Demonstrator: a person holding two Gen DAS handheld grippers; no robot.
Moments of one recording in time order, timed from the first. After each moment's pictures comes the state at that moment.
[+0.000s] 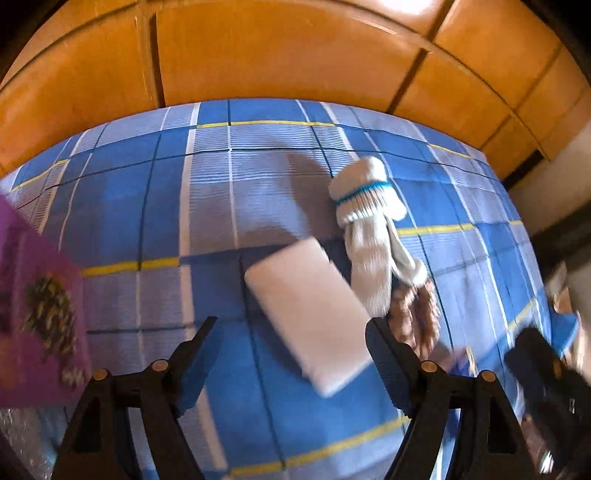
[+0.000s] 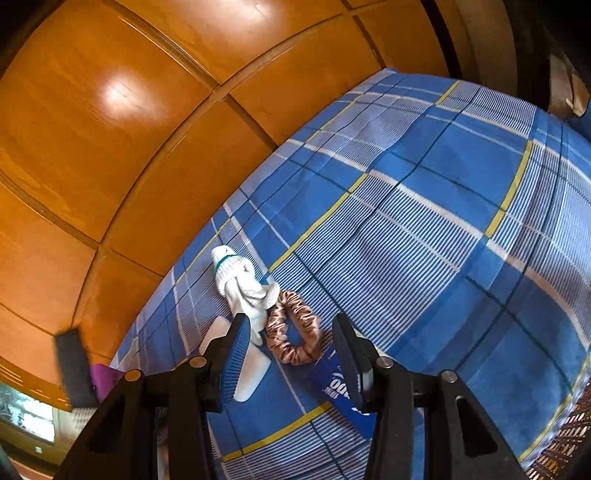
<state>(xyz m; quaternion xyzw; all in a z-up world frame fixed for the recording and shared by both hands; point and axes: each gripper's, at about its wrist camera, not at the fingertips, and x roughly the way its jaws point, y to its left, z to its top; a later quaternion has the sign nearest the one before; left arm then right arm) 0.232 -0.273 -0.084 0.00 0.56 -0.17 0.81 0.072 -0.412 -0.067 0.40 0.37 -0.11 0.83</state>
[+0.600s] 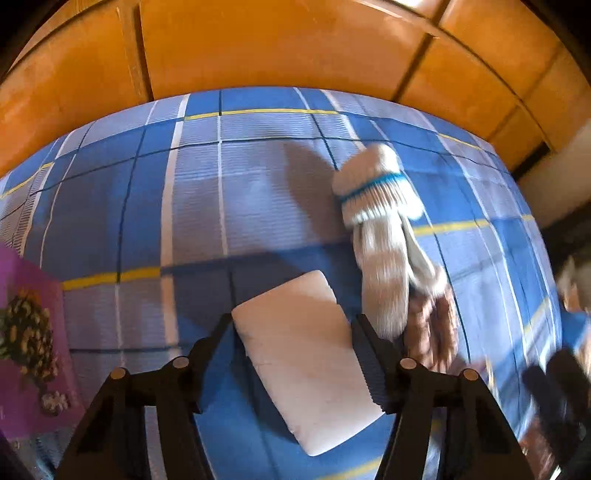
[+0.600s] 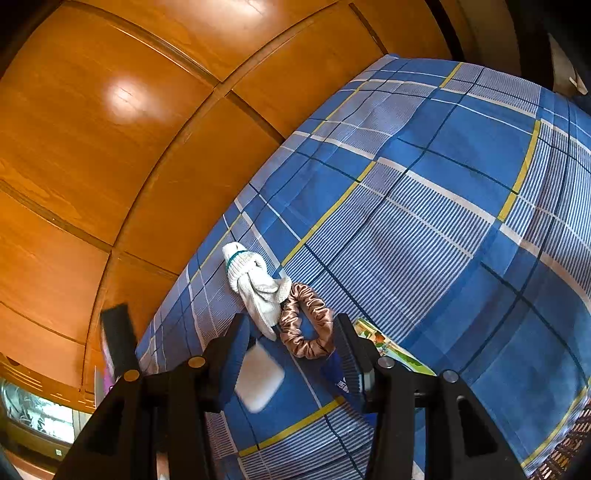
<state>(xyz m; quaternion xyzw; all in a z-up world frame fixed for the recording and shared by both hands) 0.229 -0.282 -0.097 0.02 0.56 -0.18 0.81 0.073 -0.412 -0.070 0.42 0.37 -0.09 0.82</state>
